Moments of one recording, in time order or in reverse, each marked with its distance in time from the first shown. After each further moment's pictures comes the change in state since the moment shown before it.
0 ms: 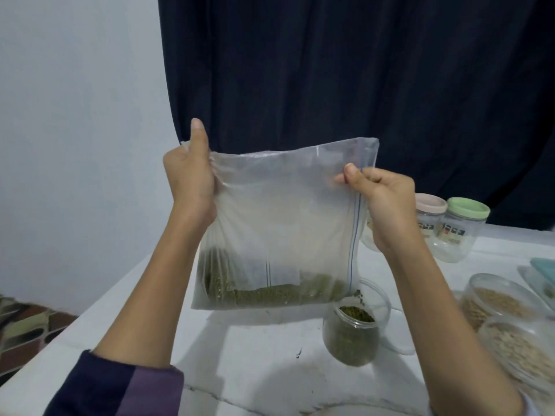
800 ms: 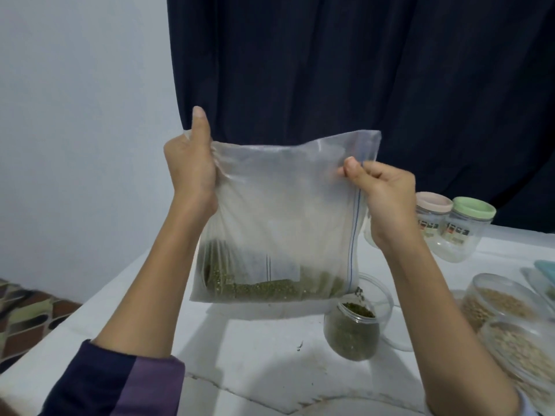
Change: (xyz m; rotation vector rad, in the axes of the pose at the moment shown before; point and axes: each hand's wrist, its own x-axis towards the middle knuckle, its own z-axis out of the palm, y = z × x) left_hand -0.001 0.004 -0.006 0.002 0.007 0.016; right_hand -0.004 -0.001 0.009 0.021 0.005 -0.036
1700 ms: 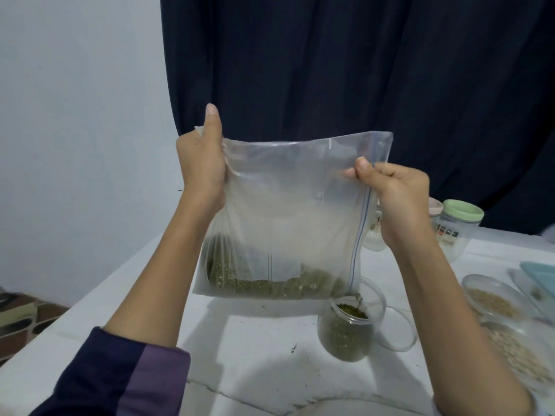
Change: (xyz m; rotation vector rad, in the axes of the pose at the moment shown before) left_hand 0.001 0.000 0.014 -0.033 -0.063 0.006; right_hand 0.001 -0.006 -0.013 -0.034 0.056 -0.007
